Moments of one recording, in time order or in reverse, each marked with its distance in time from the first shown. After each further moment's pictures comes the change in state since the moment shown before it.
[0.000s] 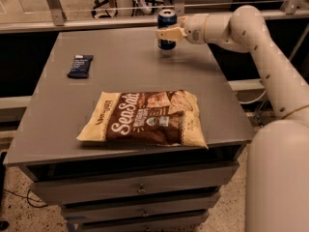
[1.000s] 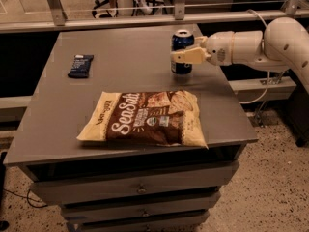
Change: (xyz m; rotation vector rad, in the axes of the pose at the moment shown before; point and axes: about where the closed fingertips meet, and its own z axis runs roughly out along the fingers) arm 0.018 0.099 -0.096 -0.121 0.066 0.099
